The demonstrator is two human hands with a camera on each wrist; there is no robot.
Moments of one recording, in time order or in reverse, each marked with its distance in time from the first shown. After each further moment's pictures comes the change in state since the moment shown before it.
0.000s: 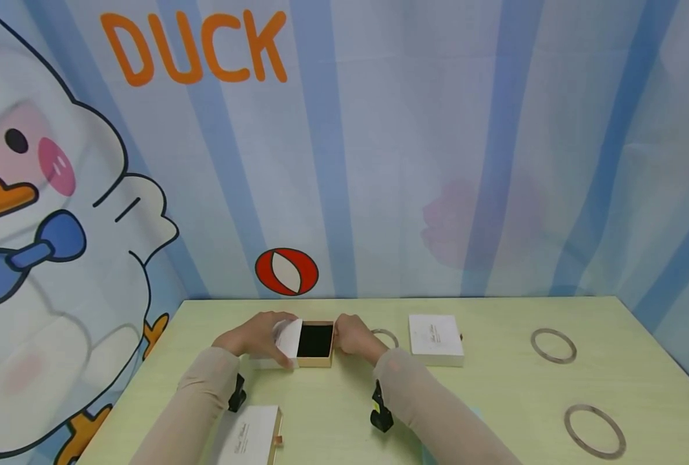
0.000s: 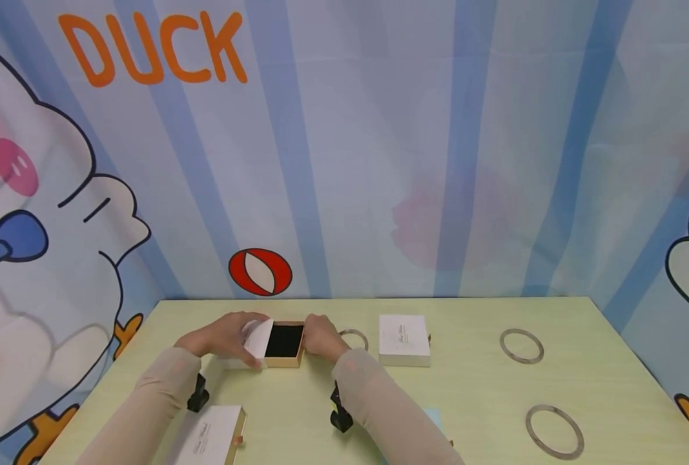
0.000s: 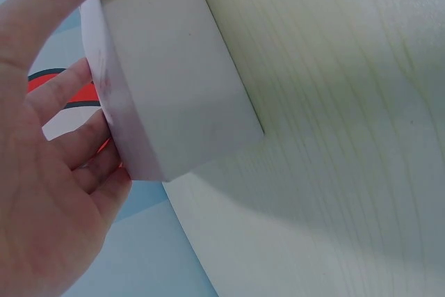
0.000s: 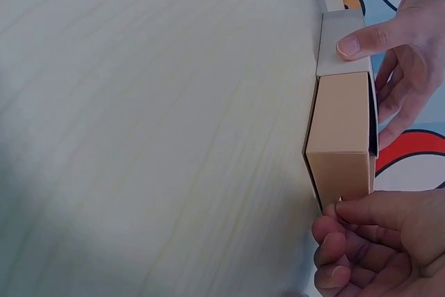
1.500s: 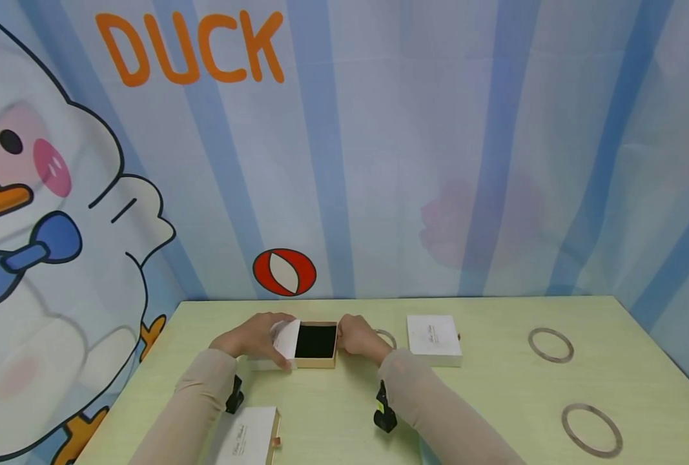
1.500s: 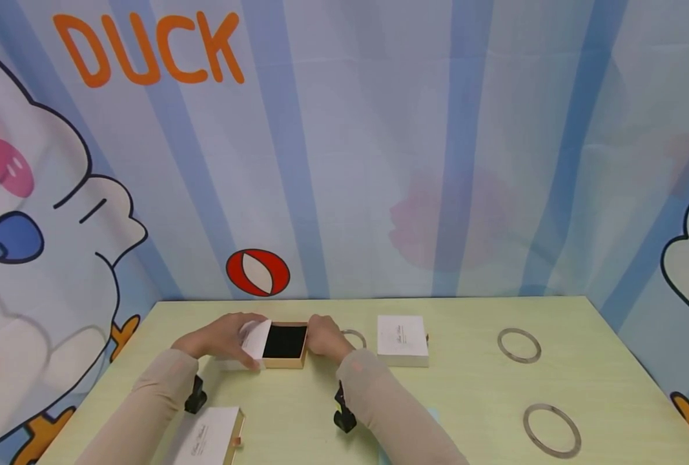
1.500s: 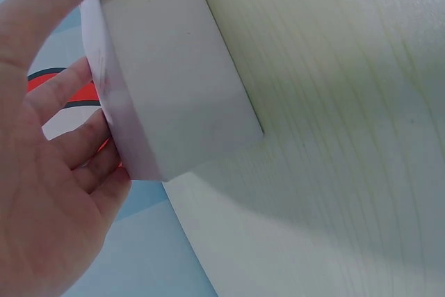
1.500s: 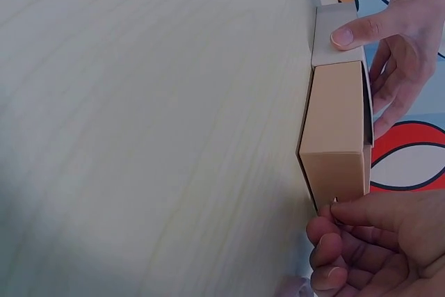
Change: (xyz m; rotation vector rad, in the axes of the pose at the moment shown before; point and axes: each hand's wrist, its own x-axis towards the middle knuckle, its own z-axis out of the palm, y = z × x) left_hand 0.002 0.001 0.003 -0.020 0.007 -0.036; right_hand -0.002 0.009 -0.004 -0.034 0.027 0.014
